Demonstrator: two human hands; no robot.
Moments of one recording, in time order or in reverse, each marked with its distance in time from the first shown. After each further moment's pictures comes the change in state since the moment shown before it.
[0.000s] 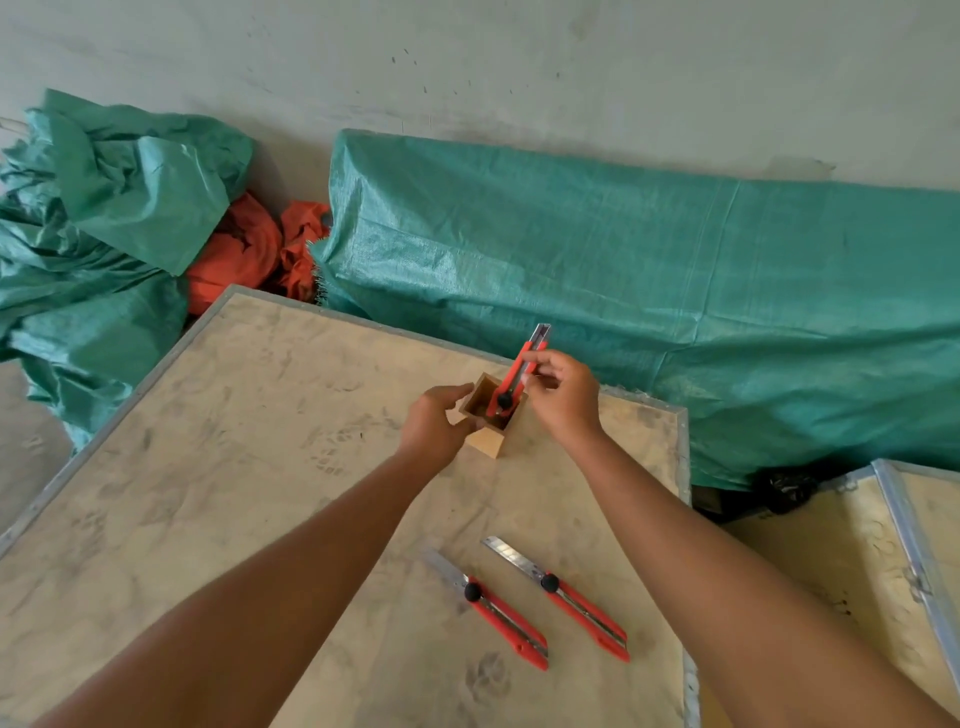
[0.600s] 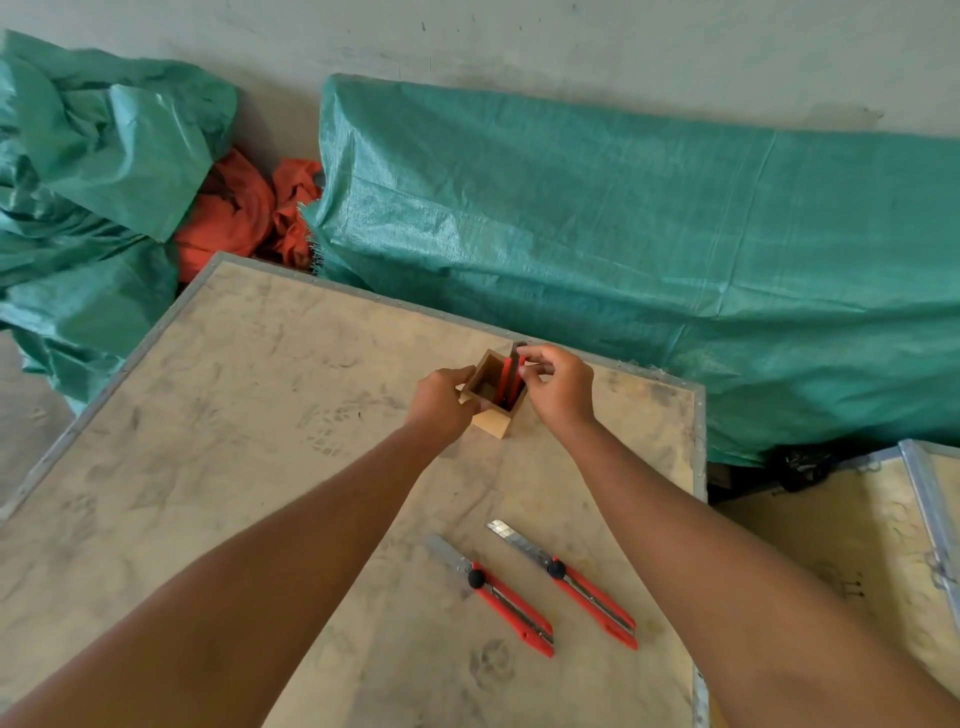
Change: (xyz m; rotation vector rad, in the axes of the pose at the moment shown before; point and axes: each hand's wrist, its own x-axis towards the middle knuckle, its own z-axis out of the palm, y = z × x) left_hand 0.028 -0.006 0.015 0.113 -0.103 -0.099; right_hand 0.011 0.033 0.030 -0.160 -0.007 -0.001
